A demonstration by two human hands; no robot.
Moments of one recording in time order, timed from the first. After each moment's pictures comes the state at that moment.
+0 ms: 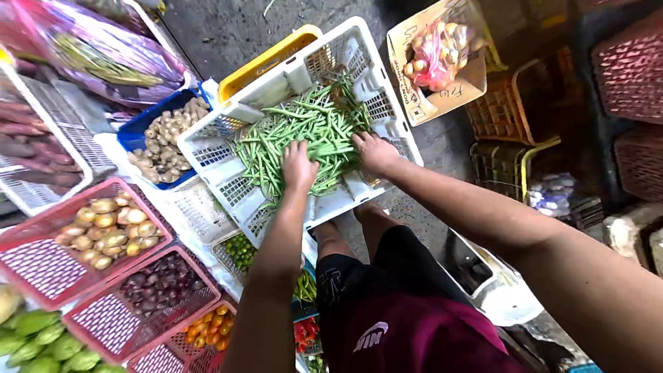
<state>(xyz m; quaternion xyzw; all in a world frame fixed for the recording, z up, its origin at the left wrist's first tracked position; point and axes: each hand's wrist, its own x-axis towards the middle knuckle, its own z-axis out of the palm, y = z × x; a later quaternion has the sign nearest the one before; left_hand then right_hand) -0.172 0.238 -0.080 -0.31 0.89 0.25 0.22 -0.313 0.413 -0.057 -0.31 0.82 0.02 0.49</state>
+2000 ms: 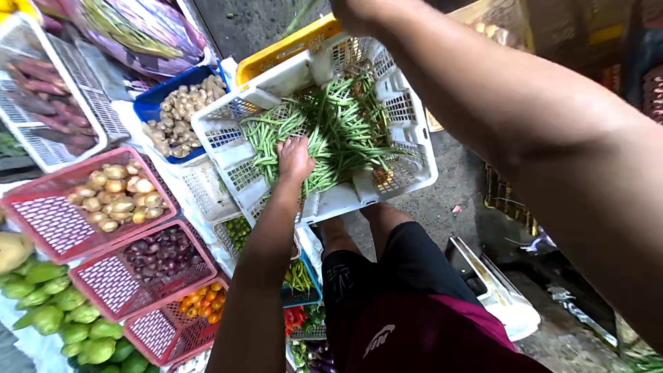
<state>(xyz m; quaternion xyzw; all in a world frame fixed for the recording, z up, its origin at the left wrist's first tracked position) -0.156 0.205 -0.088 -0.27 0.90 0.18 0.30 -0.470 0.220 0.029 -0.40 0.82 -0.20 0.35</state>
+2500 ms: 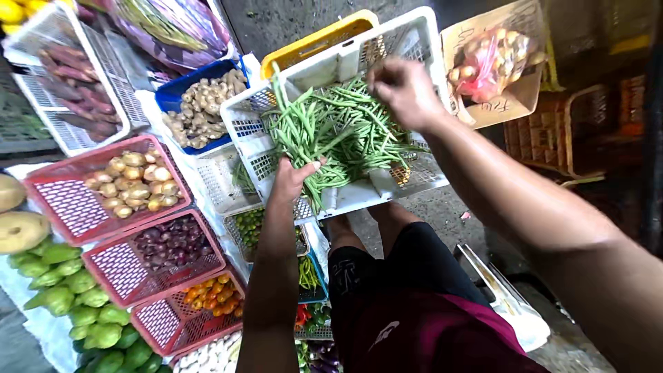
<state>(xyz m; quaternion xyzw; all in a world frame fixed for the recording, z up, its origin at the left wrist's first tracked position) -0.091 0.194 0.022 -0.40 0.51 0.76 -0.04 -0.375 0.316 0.026 -0.32 0.76 -0.40 0.39</state>
